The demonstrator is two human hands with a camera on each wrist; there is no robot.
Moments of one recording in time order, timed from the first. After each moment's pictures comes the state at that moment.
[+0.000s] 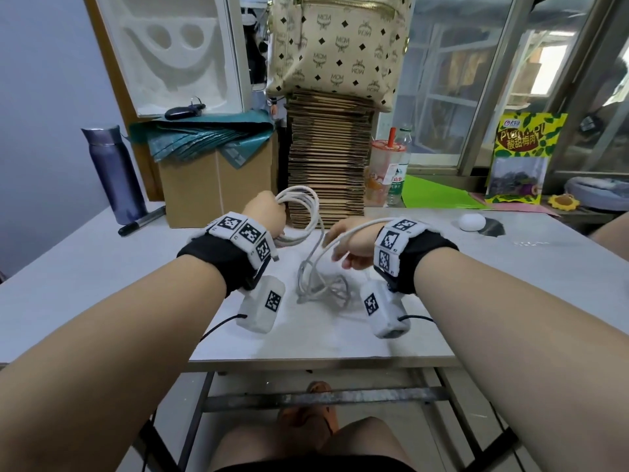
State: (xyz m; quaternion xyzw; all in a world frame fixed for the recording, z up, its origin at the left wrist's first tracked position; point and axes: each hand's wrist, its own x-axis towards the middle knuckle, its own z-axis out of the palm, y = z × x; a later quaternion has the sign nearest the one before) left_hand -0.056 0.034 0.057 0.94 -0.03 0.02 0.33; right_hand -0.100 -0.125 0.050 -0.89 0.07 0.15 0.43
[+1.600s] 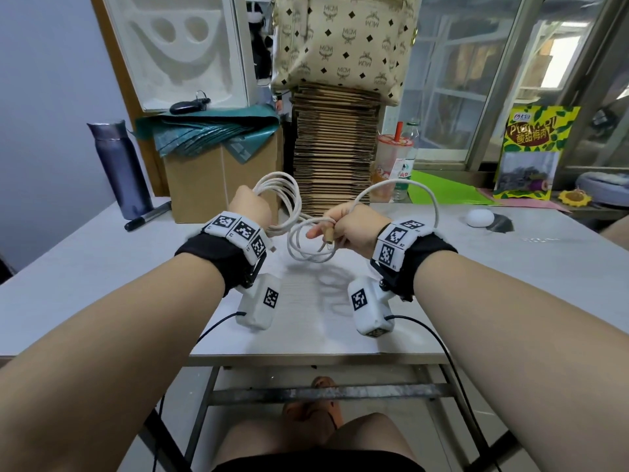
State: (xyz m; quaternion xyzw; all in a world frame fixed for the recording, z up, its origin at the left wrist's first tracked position) left_hand -0.038 0.053 0.043 0.89 0.09 0.08 0.45; right_hand -0.091 -0.115 0.038 -0.81 -0.09 0.07 0.57
